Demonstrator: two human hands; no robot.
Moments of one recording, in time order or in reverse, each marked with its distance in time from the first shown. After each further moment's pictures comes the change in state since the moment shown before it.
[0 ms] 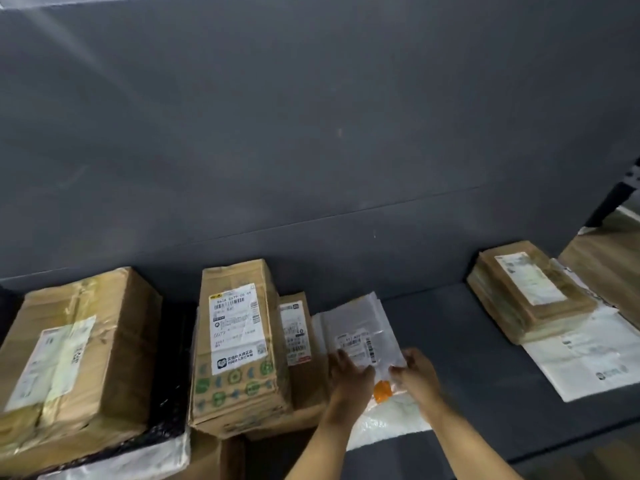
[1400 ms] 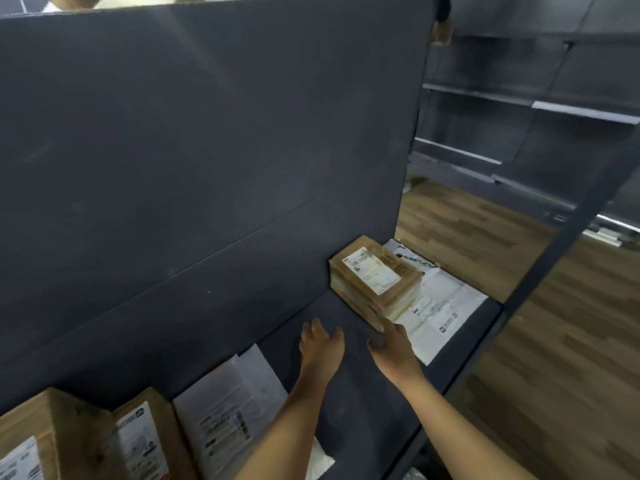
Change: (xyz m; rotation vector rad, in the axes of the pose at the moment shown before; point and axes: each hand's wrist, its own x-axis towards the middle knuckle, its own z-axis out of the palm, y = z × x) left_hand 0.036 0.166 0.114 0.244 -0.196 0.226; right_hand 0.026 0.006 -0.172 -0.140 0.384 -0.085
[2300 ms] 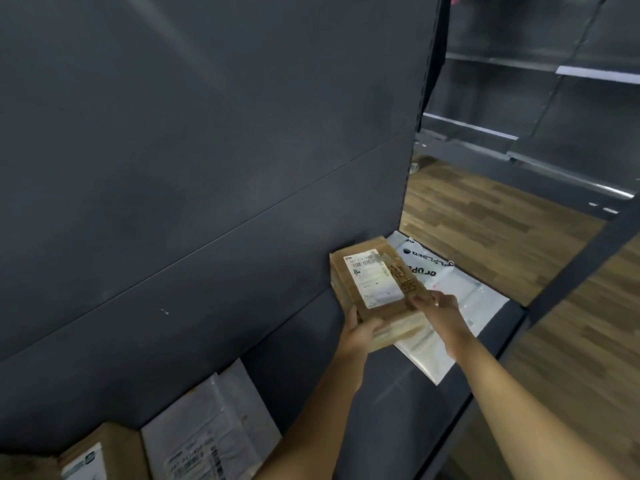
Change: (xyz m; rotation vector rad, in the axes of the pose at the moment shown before) left_hand 0.059 0.042 0.065 -0.602 -0.257 -0.023; right_hand 0.112 0.036 -0.068 0.449 0.046 0.218
